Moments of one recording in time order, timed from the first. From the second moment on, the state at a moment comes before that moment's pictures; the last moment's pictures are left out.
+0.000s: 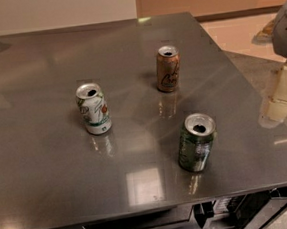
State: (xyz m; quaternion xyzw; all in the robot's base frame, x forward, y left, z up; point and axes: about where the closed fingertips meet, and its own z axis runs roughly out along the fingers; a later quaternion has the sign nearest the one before) arm 0.438 -0.217 0.976 -0.60 0.78 -0.03 0.16
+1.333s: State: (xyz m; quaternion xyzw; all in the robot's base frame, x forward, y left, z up) arm 0.553 -0.210 0.951 -0.57 0.80 0.02 0.20
